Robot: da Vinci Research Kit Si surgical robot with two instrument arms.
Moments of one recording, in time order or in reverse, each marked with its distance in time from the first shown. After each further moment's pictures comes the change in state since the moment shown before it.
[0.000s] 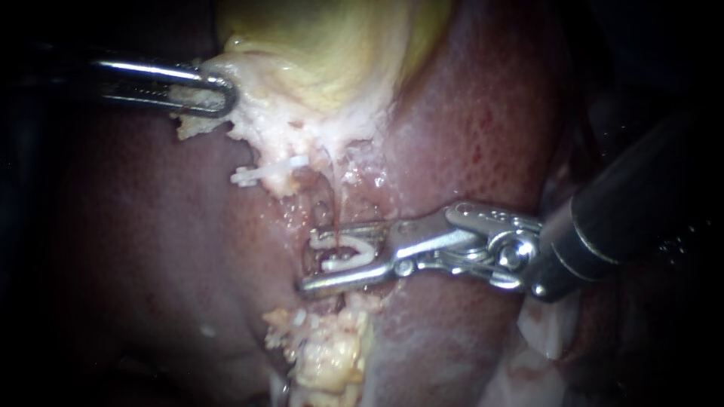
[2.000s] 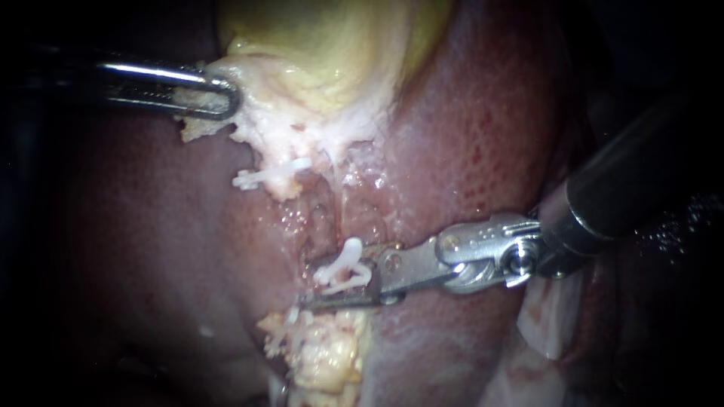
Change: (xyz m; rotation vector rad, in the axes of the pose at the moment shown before) right arm -0.003 0.000 0.001 -0.108 -0.270 -0.488; left arm 0.000 0.000 0.000 0.002 0.001 0.000
